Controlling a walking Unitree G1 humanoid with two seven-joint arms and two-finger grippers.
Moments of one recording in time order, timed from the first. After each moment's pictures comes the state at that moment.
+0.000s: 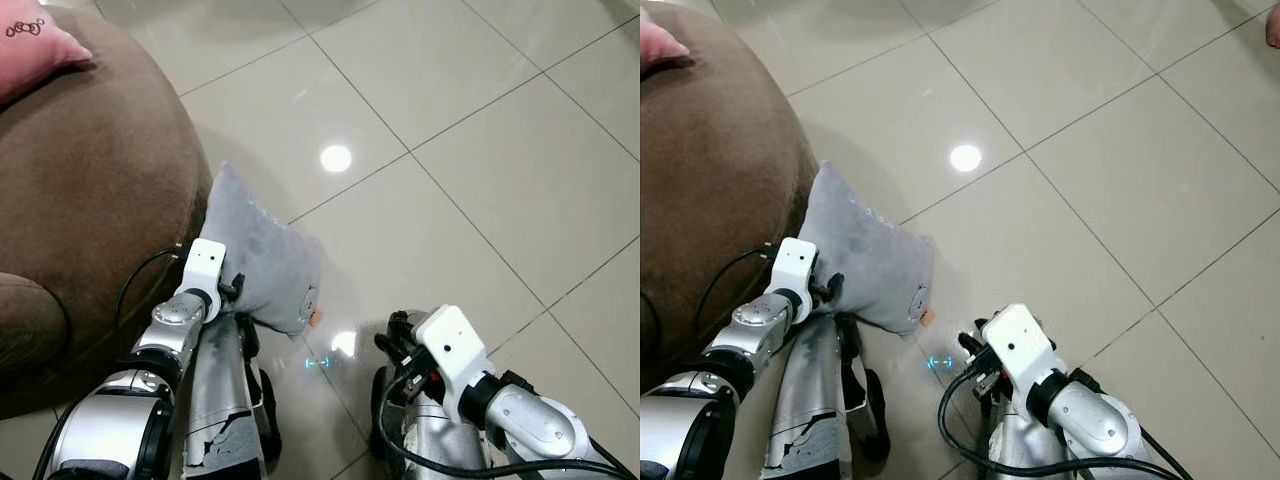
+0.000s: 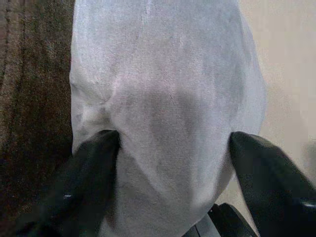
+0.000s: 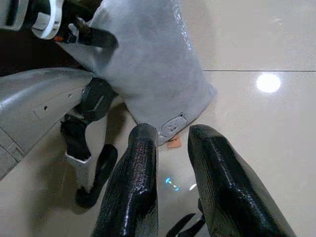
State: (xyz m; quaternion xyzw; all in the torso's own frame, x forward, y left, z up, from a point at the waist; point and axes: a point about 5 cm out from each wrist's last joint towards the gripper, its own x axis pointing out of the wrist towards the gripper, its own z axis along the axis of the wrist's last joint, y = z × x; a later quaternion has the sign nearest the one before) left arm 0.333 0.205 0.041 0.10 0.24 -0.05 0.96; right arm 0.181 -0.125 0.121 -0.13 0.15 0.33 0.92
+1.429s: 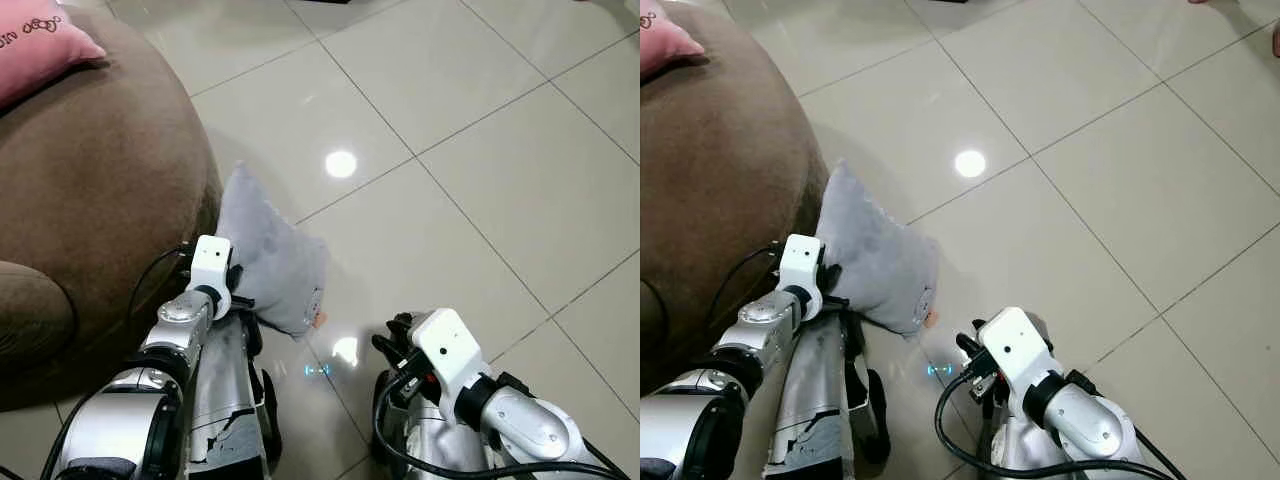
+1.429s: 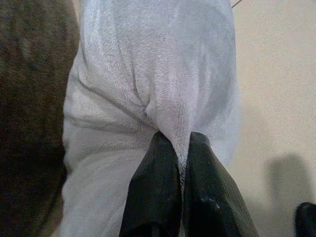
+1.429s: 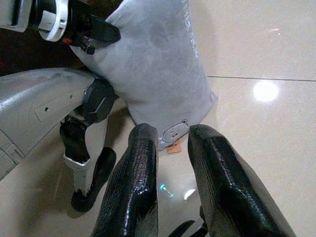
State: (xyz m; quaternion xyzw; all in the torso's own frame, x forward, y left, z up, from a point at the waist) left arm 0.335 0.190 0.043 0.03 0.22 -0.09 0.97; right arm 0.183 -0.122 0.117 -0.13 0.14 0.32 0.93
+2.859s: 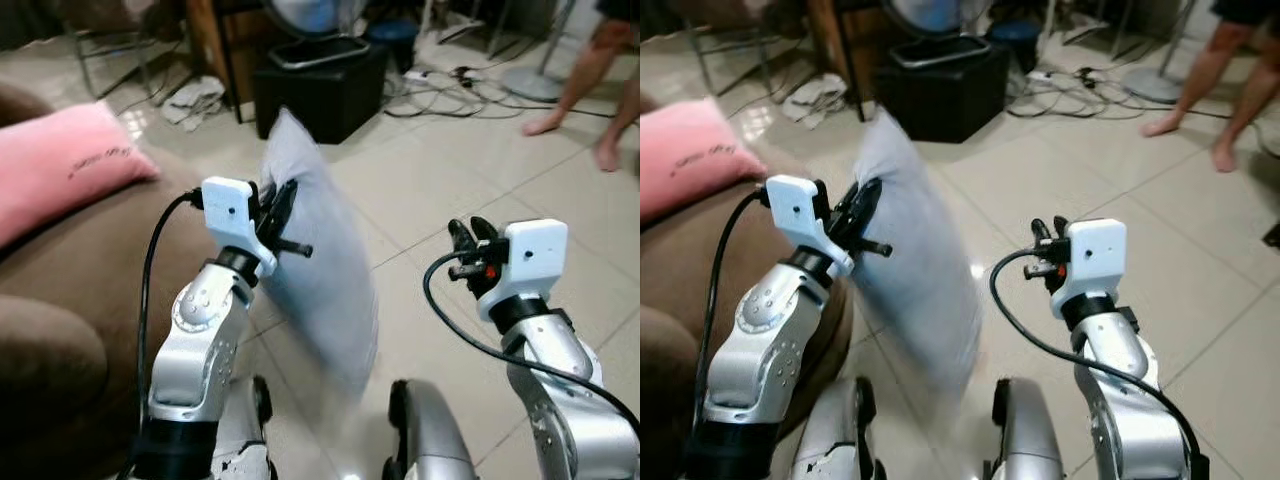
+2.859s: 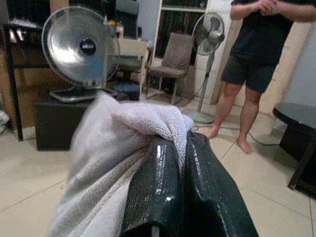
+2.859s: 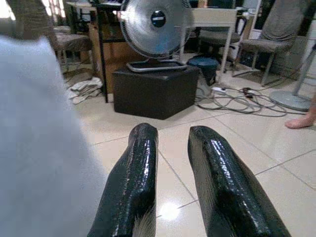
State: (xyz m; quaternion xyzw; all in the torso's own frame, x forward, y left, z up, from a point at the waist) left arm 0.289 0.114 0.175 -0.07 -0.08 -0.19 0.98; right arm 0.244 -0.164 0.168 -0.03 -0.02 0.06 1.00
